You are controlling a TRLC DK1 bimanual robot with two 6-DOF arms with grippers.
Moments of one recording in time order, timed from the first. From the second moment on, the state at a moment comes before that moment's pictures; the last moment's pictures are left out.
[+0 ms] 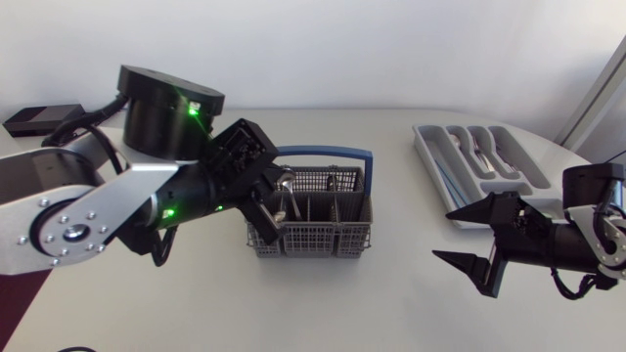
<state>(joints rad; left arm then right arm) -0.73 1.30 0.86 -0.11 -0.15 0.42 -0.20 1.24 0.48 -0.17 -0.73 -1.09</state>
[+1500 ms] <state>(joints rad) -0.82 1.54 1.23 -0.31 -0.15 0.01 0.56 1.13 0.69 0.01 -0.14 -0.32</state>
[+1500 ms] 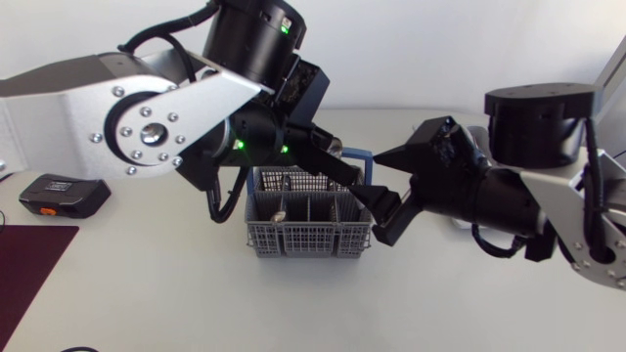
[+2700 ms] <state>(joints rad) -0.77 1.54 1.25 -0.34 -0.04 -0.08 0.60 1.28 0.77 0.05 -0.13 -0.29</state>
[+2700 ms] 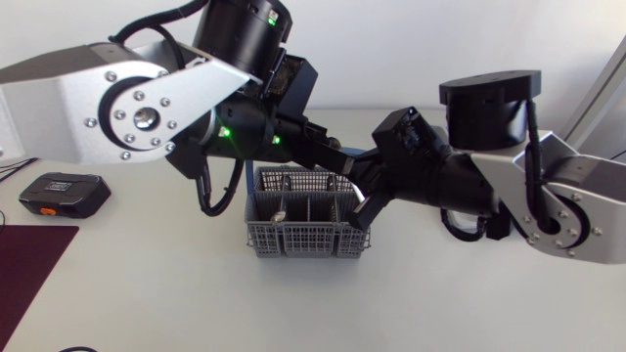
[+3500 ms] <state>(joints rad) -0.77 1.54 1.25 -0.36 -0.04 -0.08 0.60 1.29 0.75 0.08 -0.13 -0.28</state>
